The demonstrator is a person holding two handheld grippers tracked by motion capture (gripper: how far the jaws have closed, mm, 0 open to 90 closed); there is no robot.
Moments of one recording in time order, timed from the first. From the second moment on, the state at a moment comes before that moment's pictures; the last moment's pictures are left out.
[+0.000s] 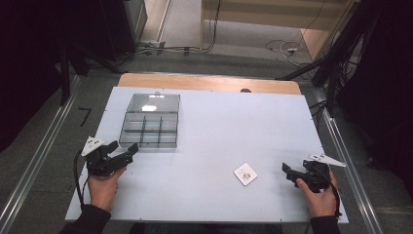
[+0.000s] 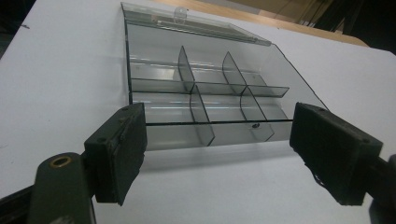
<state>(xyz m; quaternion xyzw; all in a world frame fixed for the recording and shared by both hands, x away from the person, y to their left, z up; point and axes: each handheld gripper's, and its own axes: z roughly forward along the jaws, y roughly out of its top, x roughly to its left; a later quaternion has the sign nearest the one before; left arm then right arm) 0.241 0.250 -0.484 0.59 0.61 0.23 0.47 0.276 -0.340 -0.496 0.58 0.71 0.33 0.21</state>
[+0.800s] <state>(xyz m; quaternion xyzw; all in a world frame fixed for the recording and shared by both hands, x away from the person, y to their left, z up) 0.241 0.249 -0.484 0.59 0.61 0.23 0.47 0.278 -0.320 -0.498 0.56 0.73 0.33 0.20</state>
